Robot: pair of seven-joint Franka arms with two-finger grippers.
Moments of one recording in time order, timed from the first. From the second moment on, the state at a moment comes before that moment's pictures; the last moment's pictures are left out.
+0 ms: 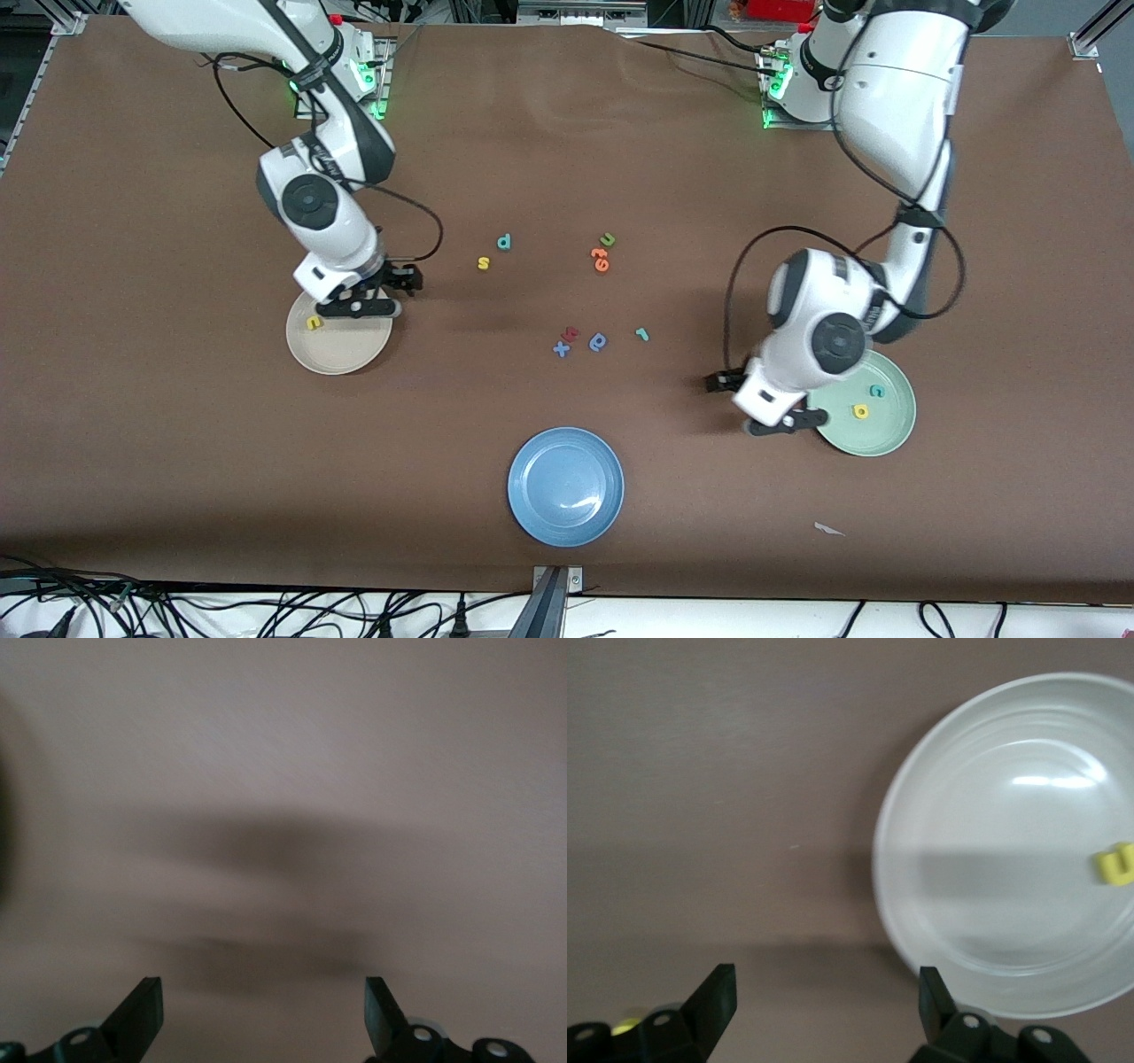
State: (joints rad) left arm -0.43 0.73 0.08 -1.51 -0.18 2.18 -0.53; right arm -0.04 0.36 0.48 -2.17 -0.29 2.44 0.64
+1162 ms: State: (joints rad) left arm -0.61 0.73 0.03 -1.67 -0.18 2.37 -1.00; right arm 0.19 0.48 0.49 -2.17 -0.29 2.62 0.98
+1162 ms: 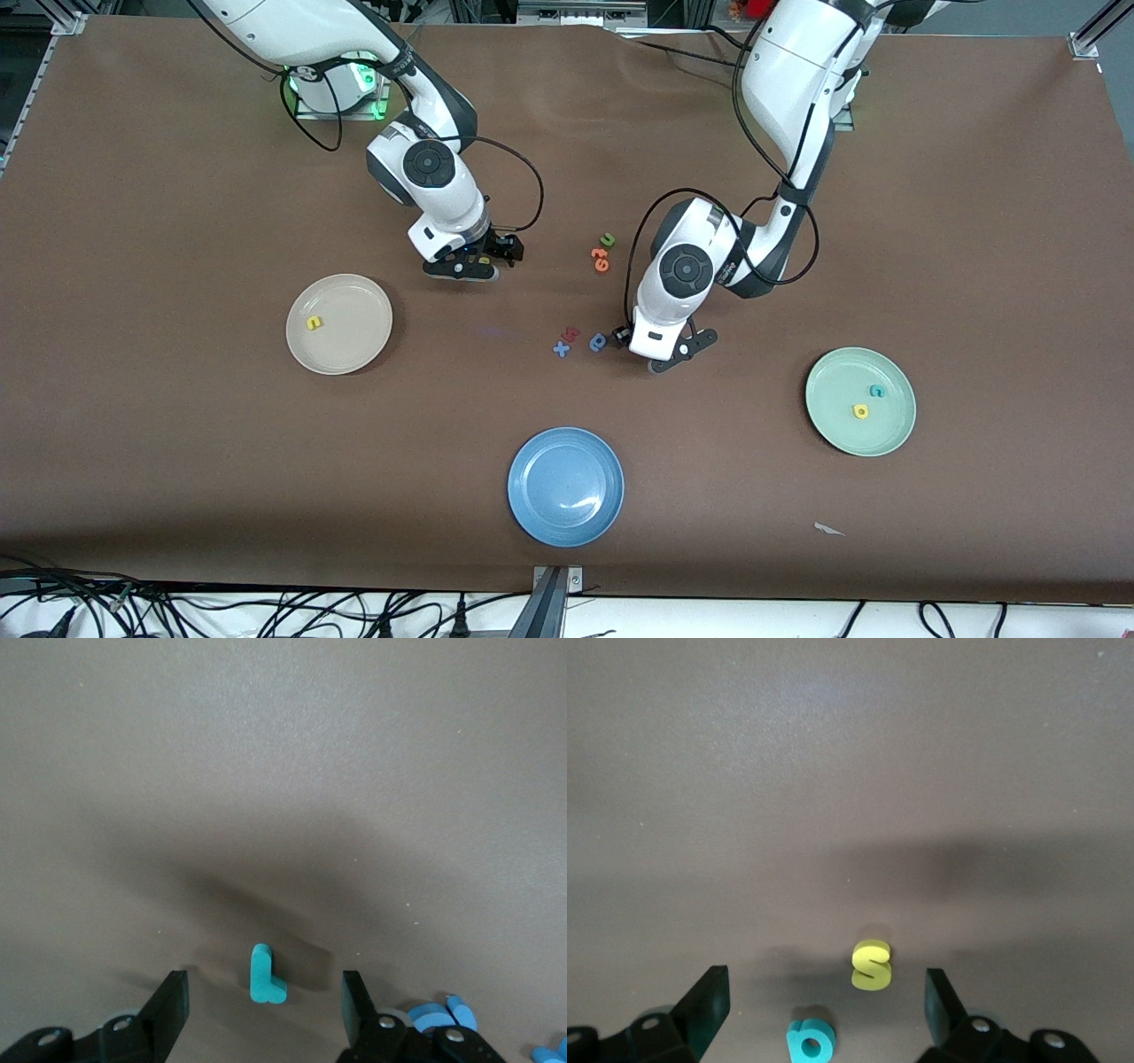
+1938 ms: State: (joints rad) left arm -0.60 0.73 0.04 -1.67 -0.18 2.38 -1.00; right arm 0.19 0.49 0.47 -2.24 -0.37 2.66 0.98
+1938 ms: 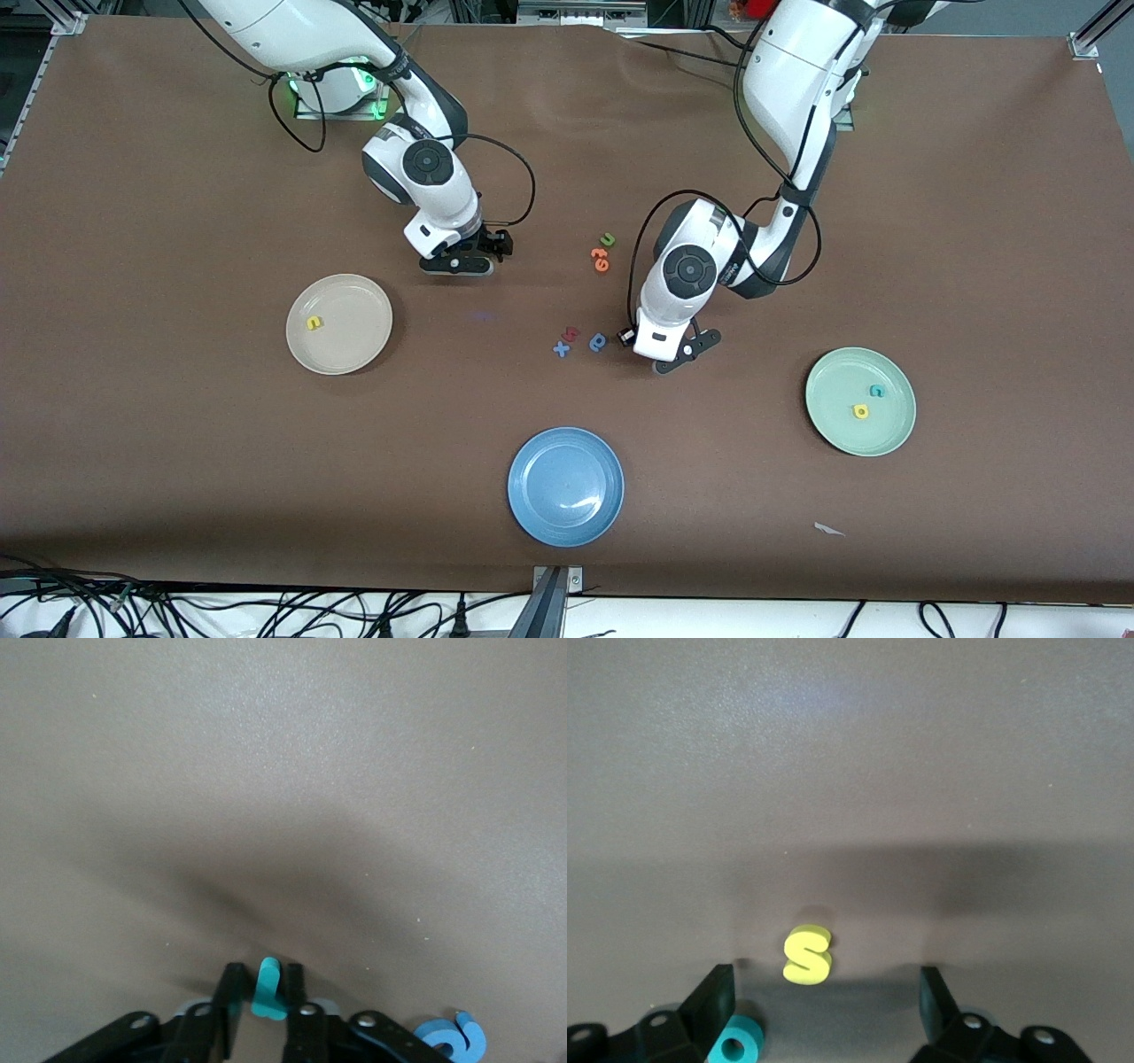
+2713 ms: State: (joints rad) left arm -0.50 0.72 0.09 -1.54 -0.17 2.20 -0.84; right arm 0.19 0.50 0.46 -2.24 -0.43 2.68 0.98
